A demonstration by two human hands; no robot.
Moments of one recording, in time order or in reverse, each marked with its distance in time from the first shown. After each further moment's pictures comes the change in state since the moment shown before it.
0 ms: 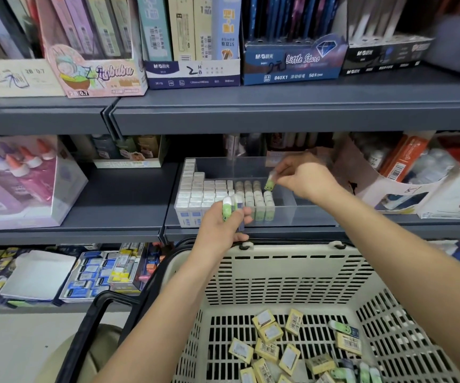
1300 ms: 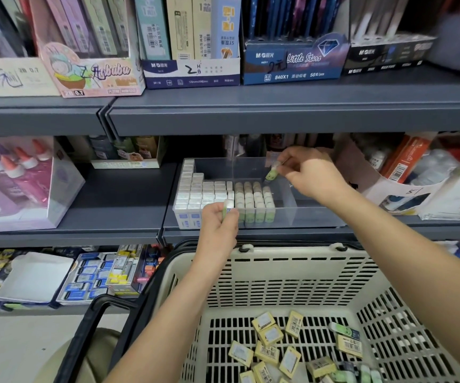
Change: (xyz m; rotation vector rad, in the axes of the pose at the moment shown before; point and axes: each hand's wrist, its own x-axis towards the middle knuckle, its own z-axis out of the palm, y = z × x) left_hand 0.001 -0.009 0.002 0.039 0.060 0.007; right_hand -0.009 -0.006 -0.012 -0.094 0.102 -0.175
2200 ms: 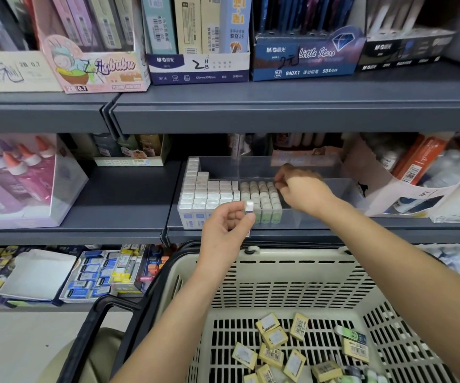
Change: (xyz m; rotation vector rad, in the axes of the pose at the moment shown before) left_hand -0.003 -0.001 -0.003 0.022 0.029 0.165; right_hand 0.010 0.015 0.043 -0.343 -0.186 0.023
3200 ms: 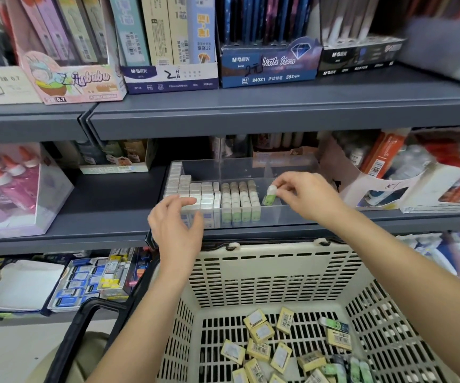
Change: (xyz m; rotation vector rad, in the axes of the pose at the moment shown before) left_hand 0.004 0.001 -0.024 0.599 0.343 0.143; right_hand -0.059 0.023 -0.031 0.224 0.135 -0.072
